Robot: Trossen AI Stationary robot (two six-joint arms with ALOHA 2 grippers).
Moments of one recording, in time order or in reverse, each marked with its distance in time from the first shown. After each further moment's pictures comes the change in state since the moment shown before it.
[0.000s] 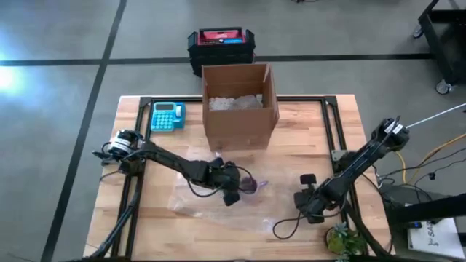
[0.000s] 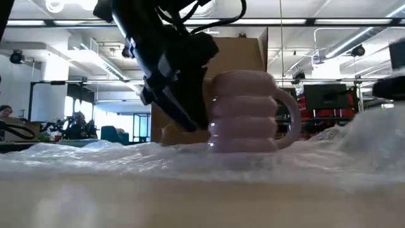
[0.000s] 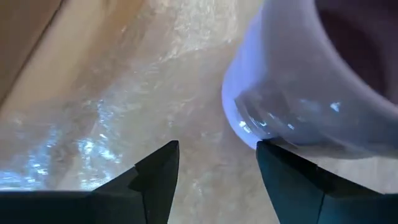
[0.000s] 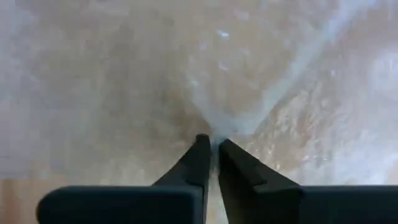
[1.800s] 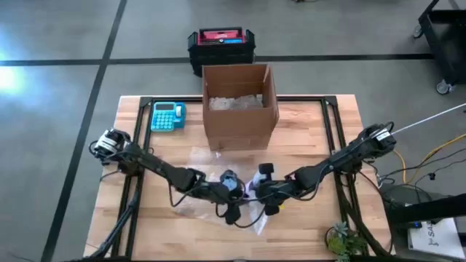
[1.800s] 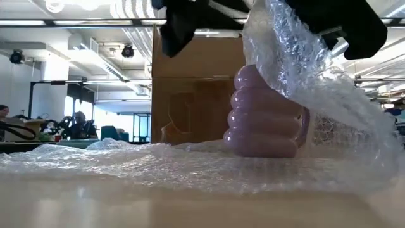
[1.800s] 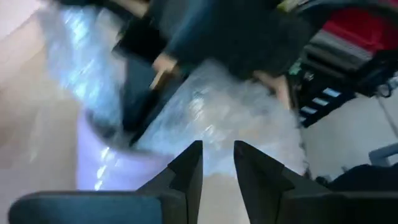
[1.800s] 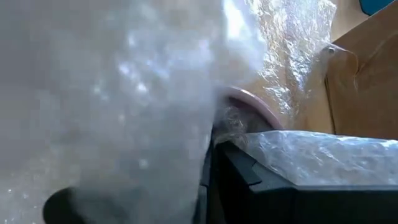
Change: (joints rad) left arm -0.132 -0.113 -0.009 0.433 0.028 0.118; right arm -0.320 0.201 0.273 0.393 0.232 -0.531
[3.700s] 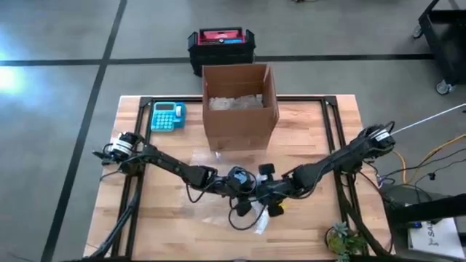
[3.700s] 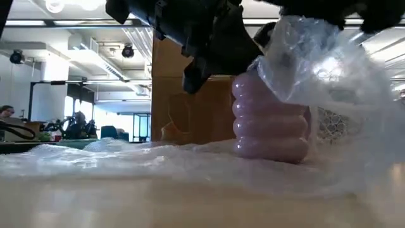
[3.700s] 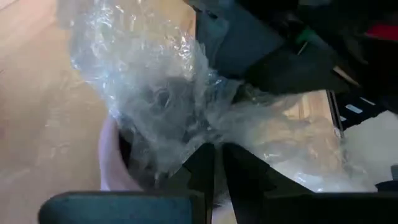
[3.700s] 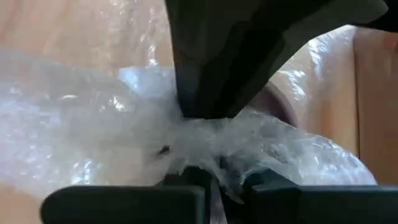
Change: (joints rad) left arm 0.101 0.148 0.009 0.035 0.075 -0.075; right arm -0.020 0.064 0.135 -0.267 -0.139 0.038
